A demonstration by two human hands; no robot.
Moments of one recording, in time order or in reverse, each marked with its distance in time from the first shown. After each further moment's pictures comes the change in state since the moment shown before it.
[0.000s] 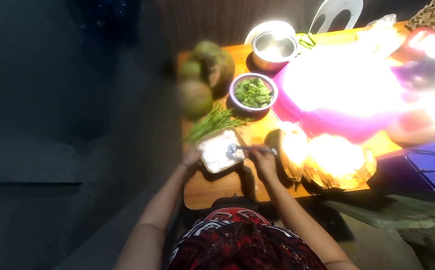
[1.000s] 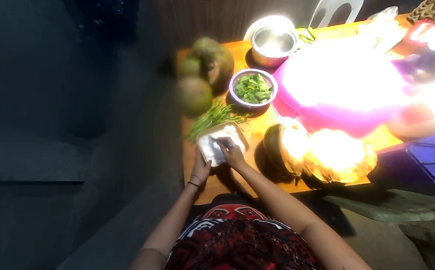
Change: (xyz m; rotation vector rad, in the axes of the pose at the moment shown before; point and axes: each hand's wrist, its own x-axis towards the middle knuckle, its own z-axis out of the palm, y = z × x) left_hand -0.069 -0.017 0.063 -0.187 0.154 0.104; right_hand 0.012 0.036 0.069 -0.600 -0.417 -0.491
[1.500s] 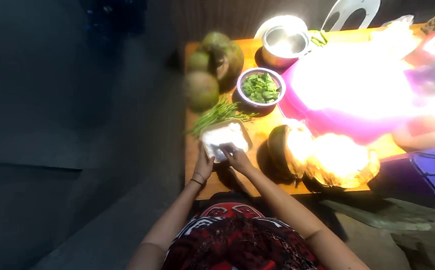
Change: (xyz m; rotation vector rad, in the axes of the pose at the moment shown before) left_hand 0.001 -0.005 0.007 -0.017 0.004 -0.019; right_hand -0.020 0.002 -0.014 -0.072 -0.229 -0.006
